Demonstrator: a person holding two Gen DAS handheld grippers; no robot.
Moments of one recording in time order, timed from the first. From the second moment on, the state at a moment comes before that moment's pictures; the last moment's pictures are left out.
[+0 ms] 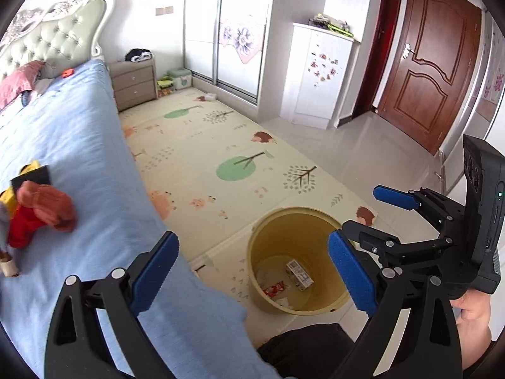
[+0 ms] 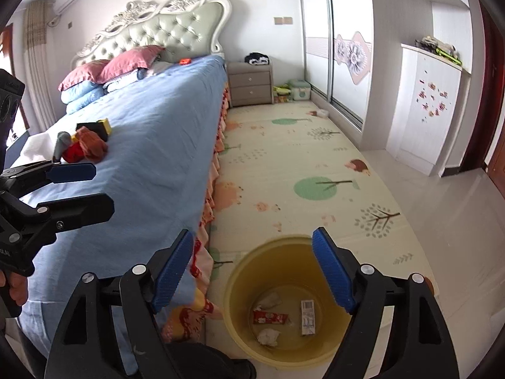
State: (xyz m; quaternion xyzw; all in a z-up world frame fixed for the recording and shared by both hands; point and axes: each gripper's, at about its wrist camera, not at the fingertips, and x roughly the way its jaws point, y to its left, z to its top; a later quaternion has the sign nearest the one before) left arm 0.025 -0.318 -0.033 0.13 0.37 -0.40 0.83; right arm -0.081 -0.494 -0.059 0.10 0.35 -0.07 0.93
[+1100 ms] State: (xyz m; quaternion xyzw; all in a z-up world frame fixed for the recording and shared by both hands) left arm 0.111 0.056 -0.022 0.00 0.36 -0.09 0.93; right arm 0.100 -0.149 0.009 -0.09 0.27 0.14 0.95
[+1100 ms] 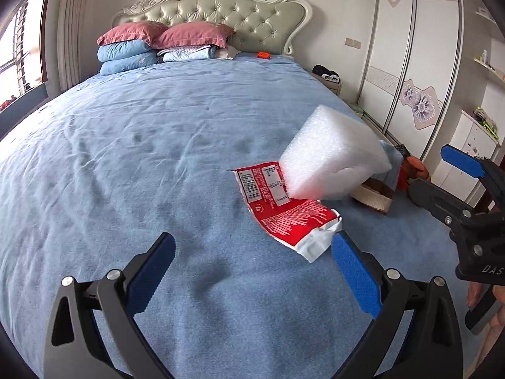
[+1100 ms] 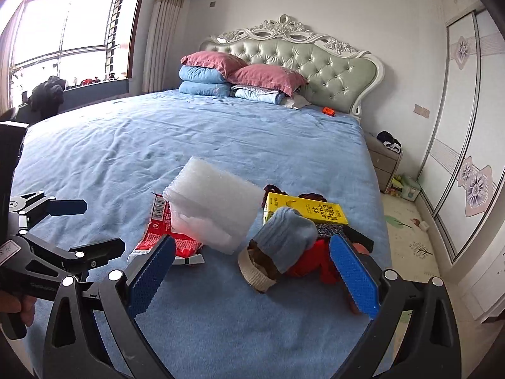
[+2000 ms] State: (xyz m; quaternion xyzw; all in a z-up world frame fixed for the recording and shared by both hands) left arm 0.169 0.069 -0.051 -0.04 0.43 -0.12 0.90; right arm 0.201 -0.111 -0.015 -0.20 0.31 0.11 0.92
